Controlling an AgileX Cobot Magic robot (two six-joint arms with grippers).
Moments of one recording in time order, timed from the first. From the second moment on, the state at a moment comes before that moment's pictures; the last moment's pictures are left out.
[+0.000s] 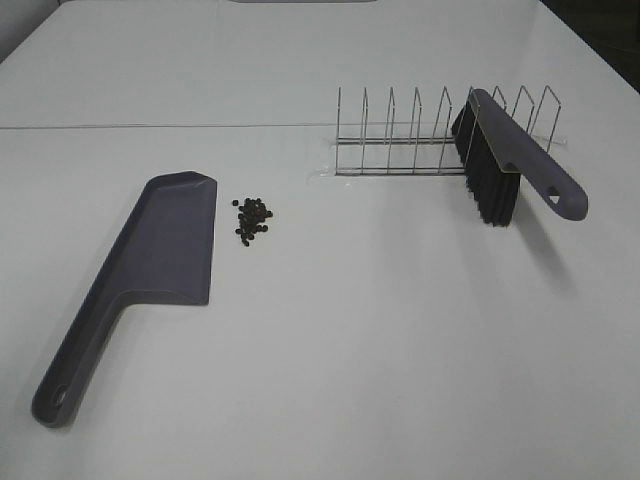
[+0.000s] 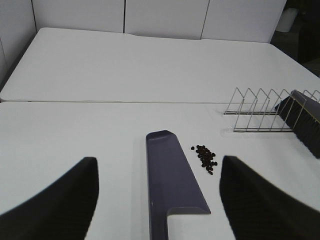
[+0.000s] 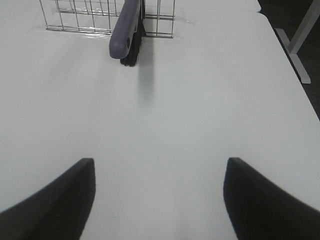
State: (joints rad) left arm 0.00 0.29 -0.55 -0.25 0.58 0.09; right arm 0.01 0.00 -0.50 -0.05 1.07 -0.05
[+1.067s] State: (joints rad) left arm -0.22 1.66 -0.99 -0.07 0.82 -0.14; right arm 0.01 0.00 -0.50 -0.05 1.07 -0.05
